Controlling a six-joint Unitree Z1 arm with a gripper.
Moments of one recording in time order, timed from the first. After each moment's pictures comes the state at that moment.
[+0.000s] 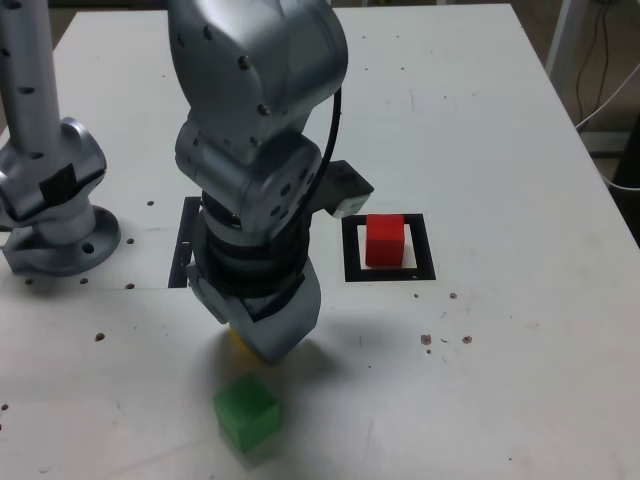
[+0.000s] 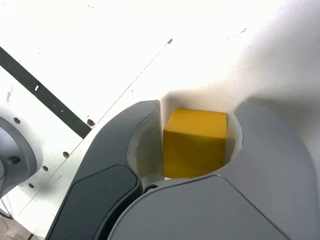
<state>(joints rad) -0.69 1.94 -1.21 1.10 0.17 0.07</state>
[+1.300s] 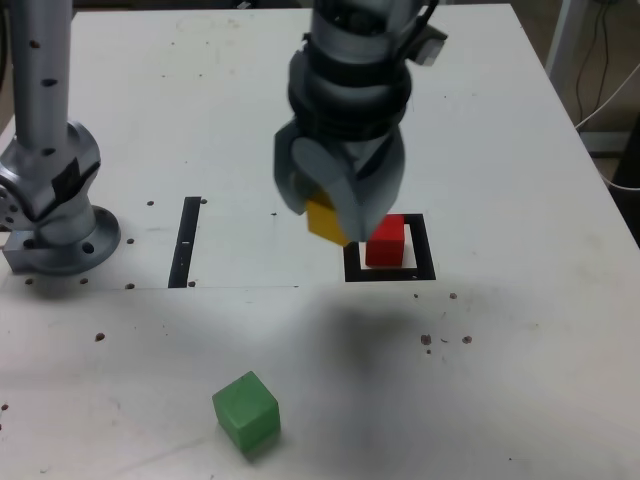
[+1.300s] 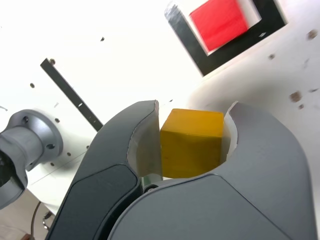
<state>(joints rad) -0.39 1.96 -1.71 1.51 0.19 0.18</state>
